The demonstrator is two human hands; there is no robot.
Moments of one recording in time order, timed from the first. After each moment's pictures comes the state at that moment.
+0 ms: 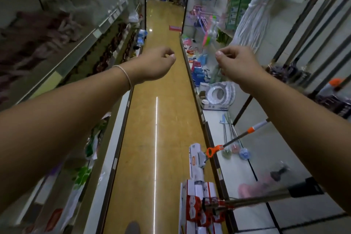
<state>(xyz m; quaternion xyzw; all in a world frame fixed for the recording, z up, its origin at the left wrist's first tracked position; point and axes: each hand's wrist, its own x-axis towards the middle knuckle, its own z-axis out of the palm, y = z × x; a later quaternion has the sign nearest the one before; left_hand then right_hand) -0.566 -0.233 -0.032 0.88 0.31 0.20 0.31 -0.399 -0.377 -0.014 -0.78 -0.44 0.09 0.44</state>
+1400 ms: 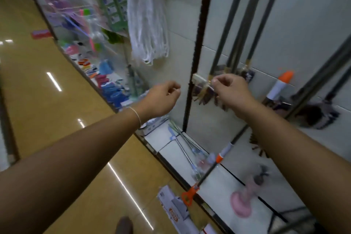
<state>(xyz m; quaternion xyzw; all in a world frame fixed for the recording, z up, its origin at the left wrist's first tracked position) 0.021 -0.050 -0.113 0.90 0.02 0.06 0.42 0.068 -0.249 -0.094 -0.85 -0.06 -0.02 0.52</state>
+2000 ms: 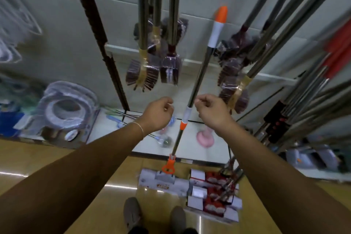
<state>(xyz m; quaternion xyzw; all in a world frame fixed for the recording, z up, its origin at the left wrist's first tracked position) 0.162 -0.134 -0.290 0.85 -0.20 -0.23 0.42 0.079 -0.295 -0.258 -0.80 0.31 -0.05 0.51</state>
